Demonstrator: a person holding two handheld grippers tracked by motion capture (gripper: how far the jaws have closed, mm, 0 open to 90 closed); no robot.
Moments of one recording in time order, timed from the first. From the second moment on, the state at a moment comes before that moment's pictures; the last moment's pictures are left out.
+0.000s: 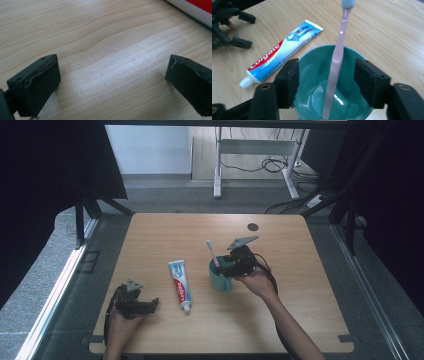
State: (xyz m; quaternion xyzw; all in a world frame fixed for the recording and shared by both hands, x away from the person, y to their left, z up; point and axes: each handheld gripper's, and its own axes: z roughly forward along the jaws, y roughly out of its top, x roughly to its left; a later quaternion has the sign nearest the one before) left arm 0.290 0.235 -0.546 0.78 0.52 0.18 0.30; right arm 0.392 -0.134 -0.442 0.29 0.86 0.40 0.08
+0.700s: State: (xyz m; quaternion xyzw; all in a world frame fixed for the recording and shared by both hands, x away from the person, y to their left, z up) left arm 0.290 0.235 -0.546 0.78 0.52 0.18 0.30; right arm 0.380 -0.151 -0.432 0.29 0.86 0.39 0.12
